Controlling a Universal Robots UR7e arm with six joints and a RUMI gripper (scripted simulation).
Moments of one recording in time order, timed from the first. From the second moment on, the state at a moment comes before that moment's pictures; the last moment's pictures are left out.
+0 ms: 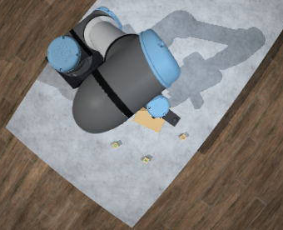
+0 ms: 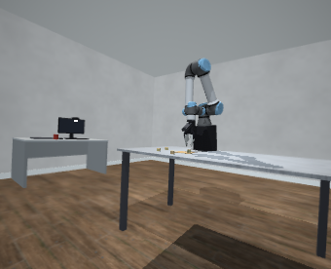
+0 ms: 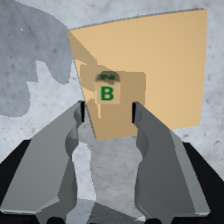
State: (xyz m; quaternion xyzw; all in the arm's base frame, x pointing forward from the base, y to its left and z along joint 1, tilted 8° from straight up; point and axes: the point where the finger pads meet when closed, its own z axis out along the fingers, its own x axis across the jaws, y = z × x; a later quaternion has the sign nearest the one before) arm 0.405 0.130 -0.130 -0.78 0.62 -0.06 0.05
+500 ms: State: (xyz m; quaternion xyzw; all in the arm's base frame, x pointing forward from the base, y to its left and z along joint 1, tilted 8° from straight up) arm 0.400 0.130 -0.094 -0.78 0.62 -0.06 0.05
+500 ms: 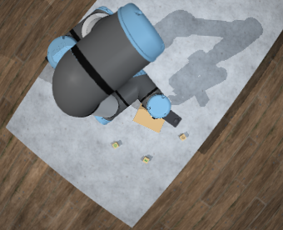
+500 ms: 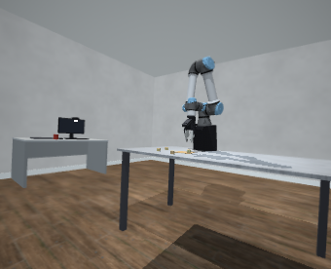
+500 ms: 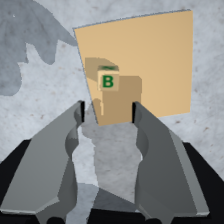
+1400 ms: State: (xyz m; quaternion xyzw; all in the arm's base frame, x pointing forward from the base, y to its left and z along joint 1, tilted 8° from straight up) arm 0.396 0.130 -0.090 -0.78 0.62 -0.06 0.05
